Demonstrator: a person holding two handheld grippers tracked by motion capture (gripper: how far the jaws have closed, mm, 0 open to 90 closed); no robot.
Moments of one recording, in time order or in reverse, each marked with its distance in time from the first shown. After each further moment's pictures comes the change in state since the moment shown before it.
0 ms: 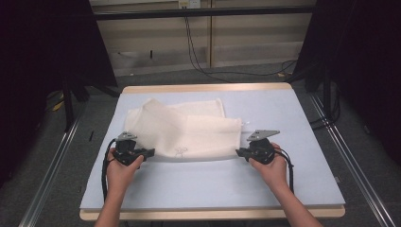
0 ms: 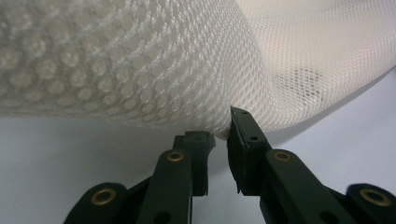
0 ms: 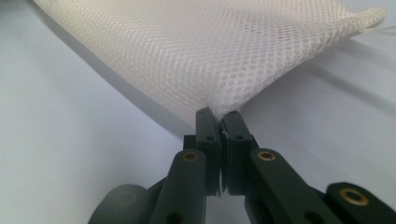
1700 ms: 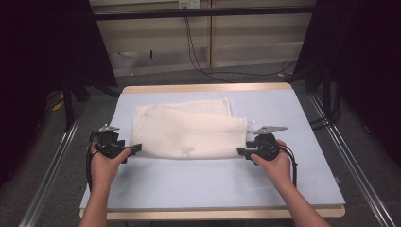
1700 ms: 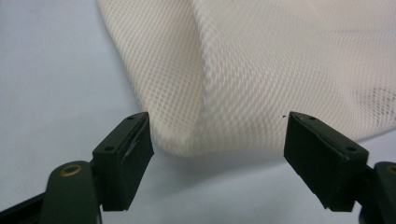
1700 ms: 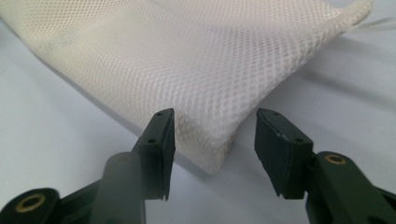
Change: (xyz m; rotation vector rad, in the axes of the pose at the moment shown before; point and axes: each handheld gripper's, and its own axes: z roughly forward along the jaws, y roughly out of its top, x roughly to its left) left arm 0.037 0.017 -0.027 0.020 0.163 -0.065; right arm -0.016 0.002 -0.003 -0.027 -0.034 0.146
